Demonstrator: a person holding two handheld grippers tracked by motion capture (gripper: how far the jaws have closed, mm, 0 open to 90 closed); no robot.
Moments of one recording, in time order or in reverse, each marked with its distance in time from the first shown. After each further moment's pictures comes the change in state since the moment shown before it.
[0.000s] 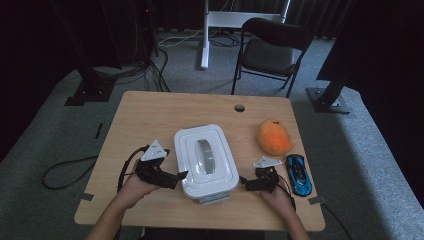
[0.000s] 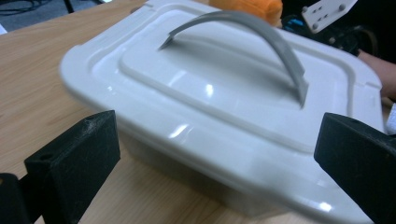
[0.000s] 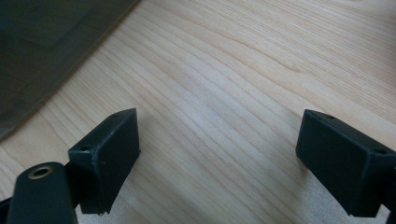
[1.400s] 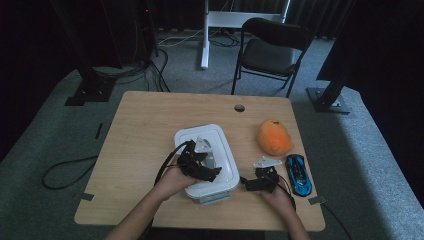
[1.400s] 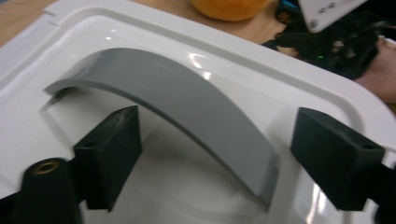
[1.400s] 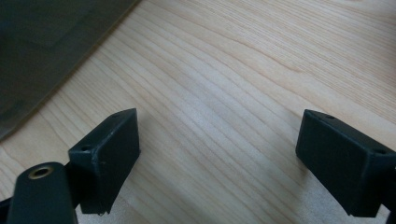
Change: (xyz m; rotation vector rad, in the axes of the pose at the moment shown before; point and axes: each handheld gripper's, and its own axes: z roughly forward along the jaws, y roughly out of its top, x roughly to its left) left arm -0.046 0.048 0.077 0.172 0.022 0.047; right arm 0.000 0.000 0.000 -0.001 0.000 0.001
